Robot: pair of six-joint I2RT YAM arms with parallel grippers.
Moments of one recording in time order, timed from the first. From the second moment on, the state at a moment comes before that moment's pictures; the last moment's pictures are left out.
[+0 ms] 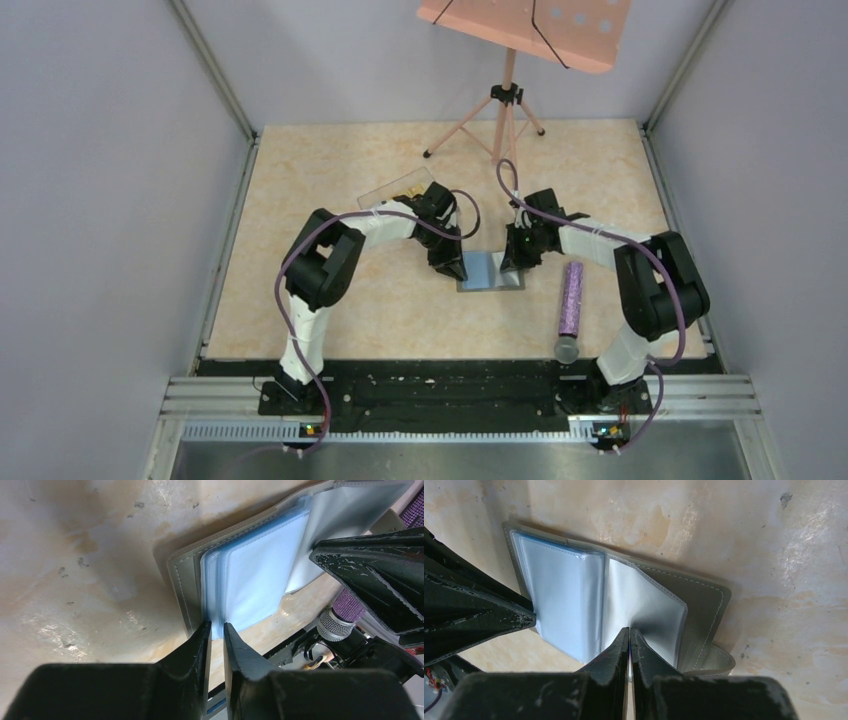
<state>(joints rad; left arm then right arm) -0.64 2.09 1.43 -0.54 0.50 -0.70 0.34 1.68 0.91 -0.34 -0.32 0.31</state>
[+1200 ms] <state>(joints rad) -0.62 1.96 1.43 -0.52 0.48 -0.64 0.34 1.66 0.97 -0.44 -0.21 0.24</state>
